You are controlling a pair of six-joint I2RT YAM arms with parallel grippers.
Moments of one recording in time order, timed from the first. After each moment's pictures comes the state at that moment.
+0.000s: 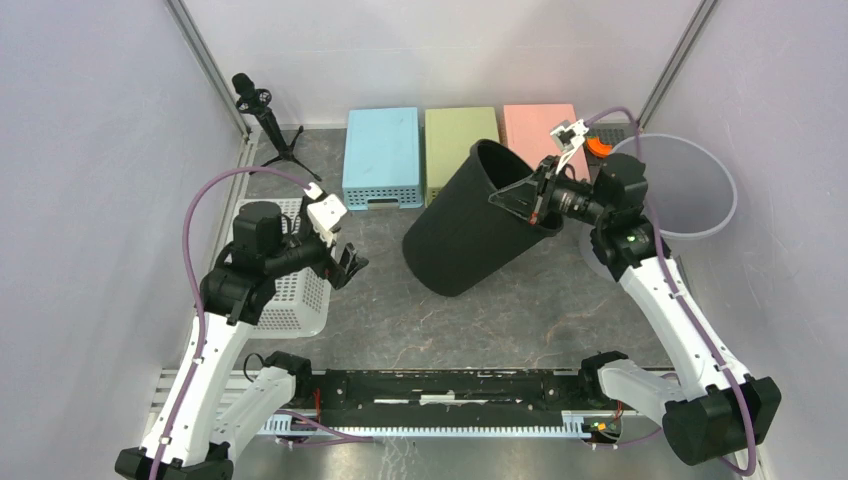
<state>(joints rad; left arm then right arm) -0.26 0.78 1.00 -0.71 0.51 0.37 0.24 1.07 1.04 -0.12 -0.79 0.40</state>
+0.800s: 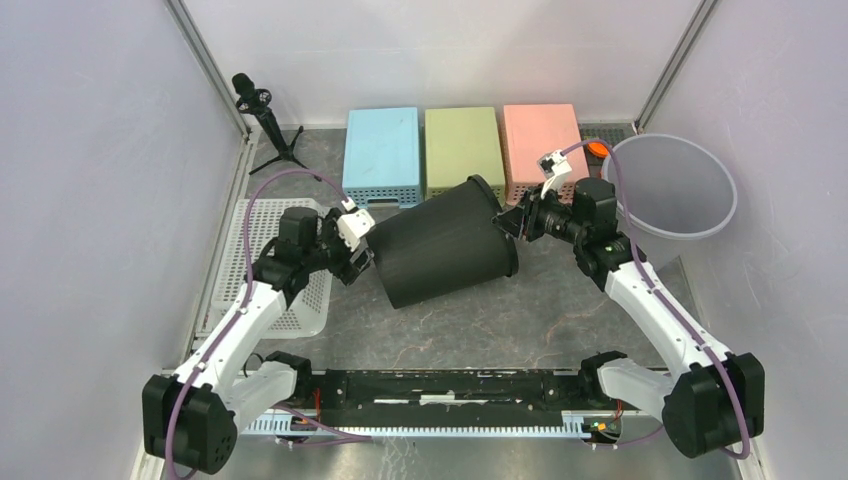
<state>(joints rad) -0.26 0.97 0.68 -0.38 0.37 0.57 0.29 1.09 0.80 -0.04 -0.55 0.35</state>
